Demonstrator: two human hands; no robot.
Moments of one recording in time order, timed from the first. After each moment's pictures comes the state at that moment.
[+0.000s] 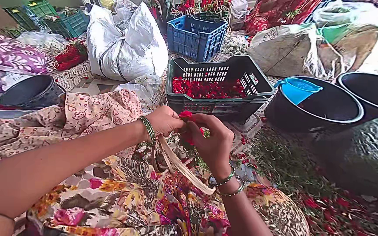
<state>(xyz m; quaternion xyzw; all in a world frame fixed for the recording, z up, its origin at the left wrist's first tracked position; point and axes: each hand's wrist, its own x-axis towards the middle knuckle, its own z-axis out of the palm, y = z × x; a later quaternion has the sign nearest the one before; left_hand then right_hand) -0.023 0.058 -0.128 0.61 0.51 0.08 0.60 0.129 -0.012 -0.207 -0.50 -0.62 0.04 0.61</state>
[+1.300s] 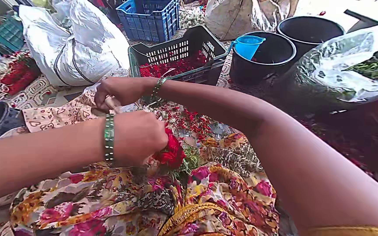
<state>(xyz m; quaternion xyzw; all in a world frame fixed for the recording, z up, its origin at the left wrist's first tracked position) -0.009 -0.019 -0.077 0.99 -0.10 -0.08 -0.01 0.082 0.084 -0.127 -0.10 -0.91 0.27 0.31</state>
